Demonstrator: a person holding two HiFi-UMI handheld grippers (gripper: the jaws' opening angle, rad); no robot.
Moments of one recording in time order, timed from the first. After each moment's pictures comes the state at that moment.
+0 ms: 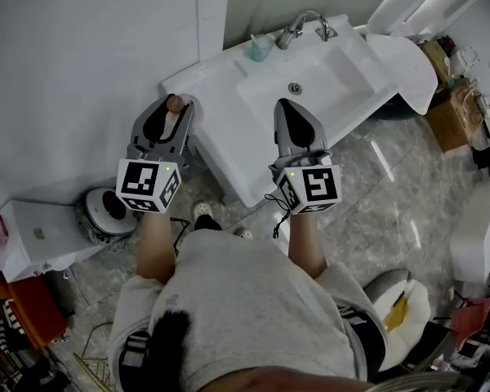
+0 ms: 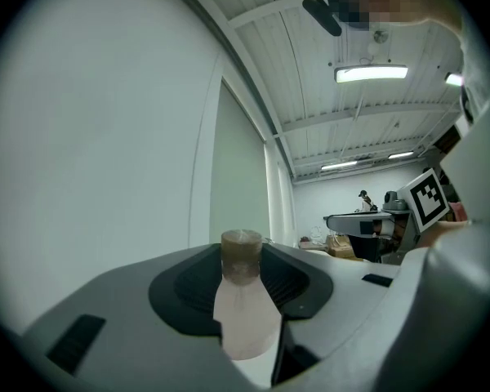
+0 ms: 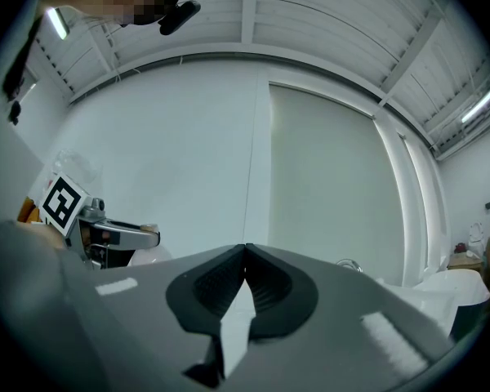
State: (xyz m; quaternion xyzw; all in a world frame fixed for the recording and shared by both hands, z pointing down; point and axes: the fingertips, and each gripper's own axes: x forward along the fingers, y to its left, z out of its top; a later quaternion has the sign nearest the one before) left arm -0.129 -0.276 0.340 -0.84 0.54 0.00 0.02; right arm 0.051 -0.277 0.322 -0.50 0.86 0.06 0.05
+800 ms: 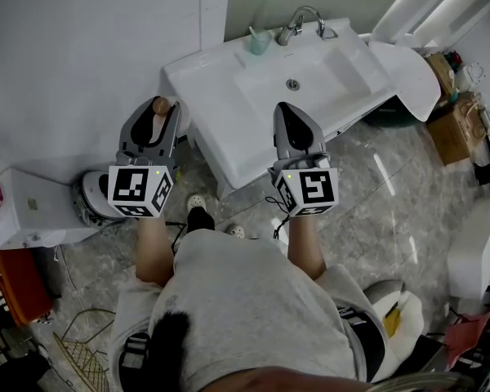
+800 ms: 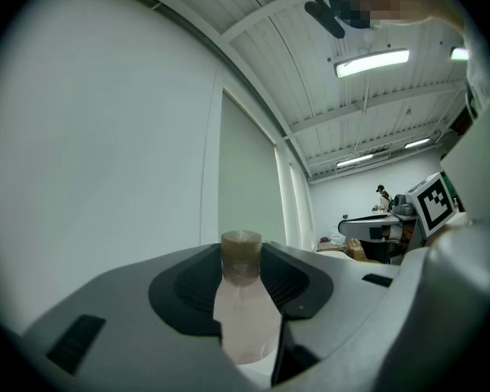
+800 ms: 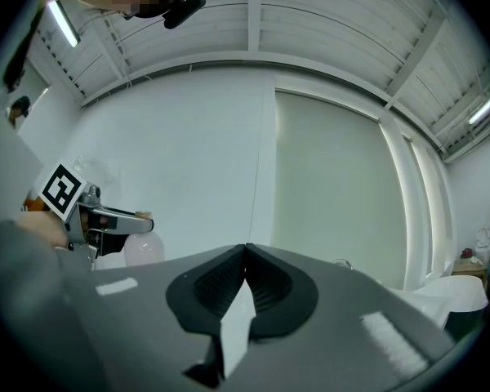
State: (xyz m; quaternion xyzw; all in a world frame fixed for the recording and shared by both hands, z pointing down) left arm -0.117 -0.191 0.328 -0.80 0.60 0.00 0.03; right arm 0.087 -0.212 0.327 -0.48 0.88 0.07 0.04
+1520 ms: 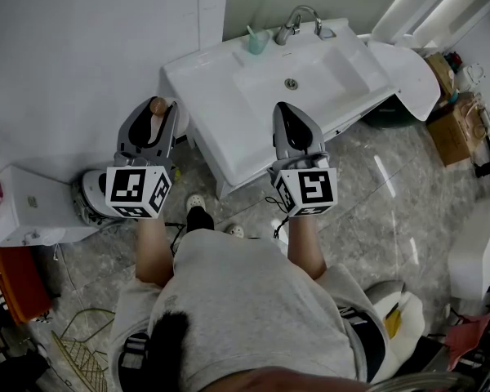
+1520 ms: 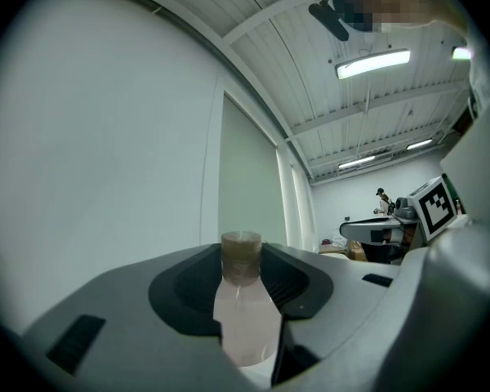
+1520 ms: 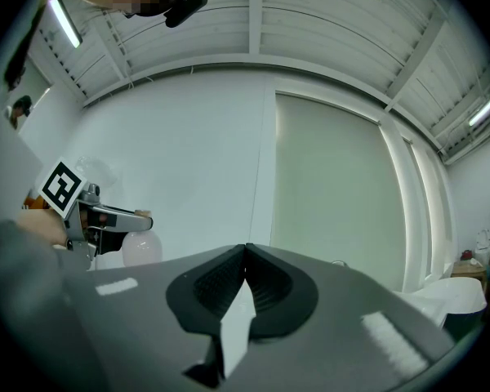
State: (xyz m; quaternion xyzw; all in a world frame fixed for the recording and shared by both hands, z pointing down) left arm -0.112 -0.177 0.323 -0.80 0.60 0.01 0.03; right arm 0.095 -0.200 0.324 -0.47 0.88 0.07 0.05
